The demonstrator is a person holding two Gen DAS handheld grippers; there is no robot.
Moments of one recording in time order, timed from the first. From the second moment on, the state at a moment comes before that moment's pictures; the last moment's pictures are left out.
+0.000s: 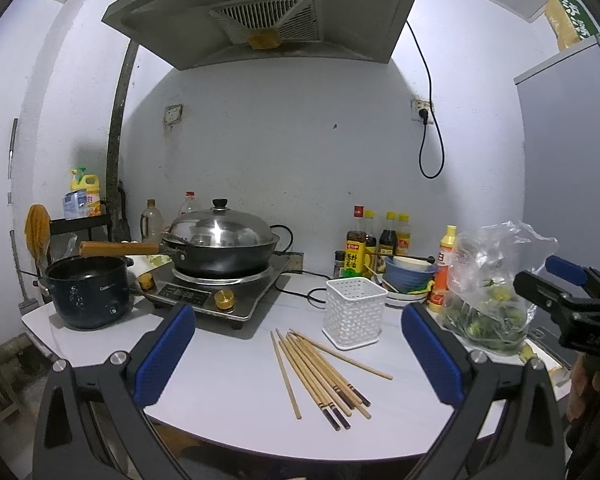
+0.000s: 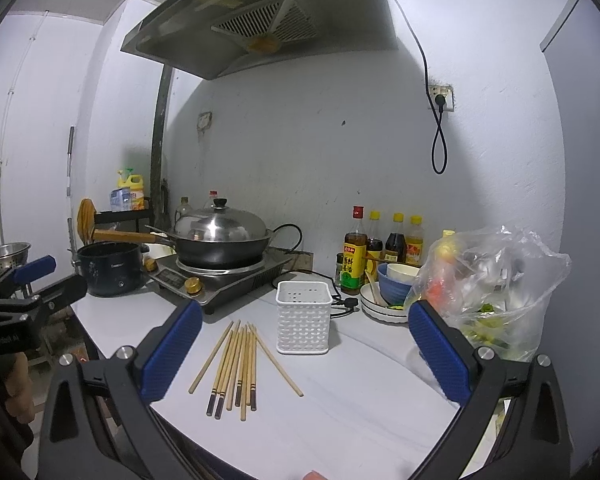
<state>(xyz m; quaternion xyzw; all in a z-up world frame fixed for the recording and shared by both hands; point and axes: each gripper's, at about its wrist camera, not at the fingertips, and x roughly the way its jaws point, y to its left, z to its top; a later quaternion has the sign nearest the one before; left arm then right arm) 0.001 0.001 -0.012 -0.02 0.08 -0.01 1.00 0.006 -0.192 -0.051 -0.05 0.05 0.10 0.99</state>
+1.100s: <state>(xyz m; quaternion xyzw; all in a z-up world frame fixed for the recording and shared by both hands) -0.002 0.005 -0.009 -0.02 0.08 -0.01 1.00 0.004 -0.192 -0.050 -0.05 0.06 0.10 0.99</state>
